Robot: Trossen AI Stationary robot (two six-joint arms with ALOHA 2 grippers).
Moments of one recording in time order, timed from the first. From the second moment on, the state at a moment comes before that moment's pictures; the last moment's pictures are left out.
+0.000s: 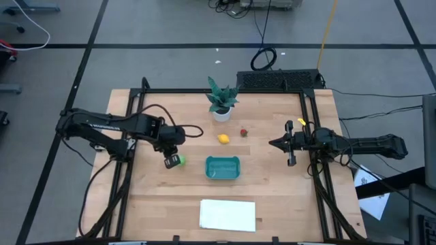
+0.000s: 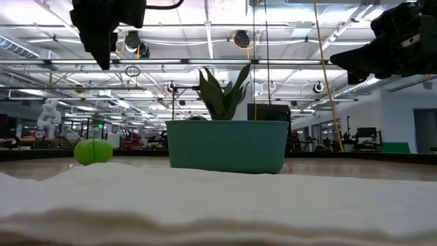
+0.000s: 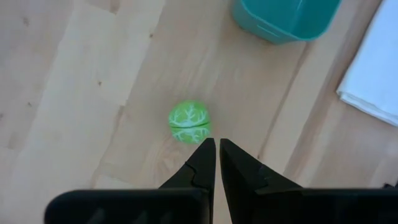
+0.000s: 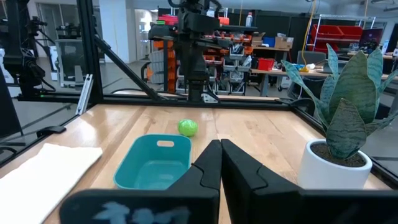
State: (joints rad) left arm -0.07 1.31 1.16 -1.12 0.02 -0.48; right arm -0.06 0.28 0.02 0.29 -0.05 -0.04
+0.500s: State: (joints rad) left arm -0.07 1.32 1.16 -1.12 0.02 -0.46; right arm -0.06 0.28 0.02 0.29 -0.05 -0.04
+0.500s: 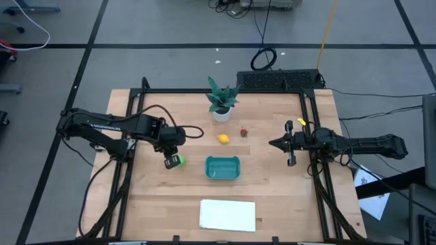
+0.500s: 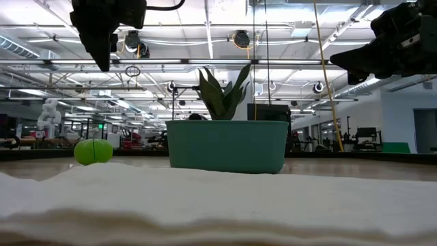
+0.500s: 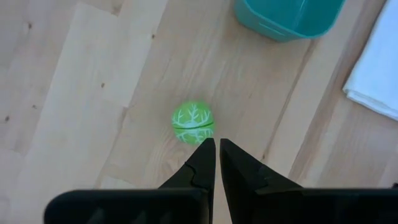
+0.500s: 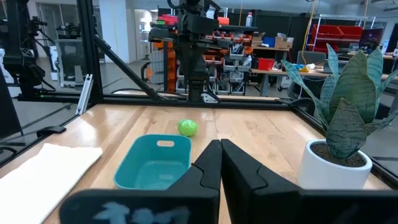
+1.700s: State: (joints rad) left arm -0.09 1.52 1.06 -1.09 0.05 -0.45; right arm -0.06 0.28 0.02 0.29 -0.05 -0.04
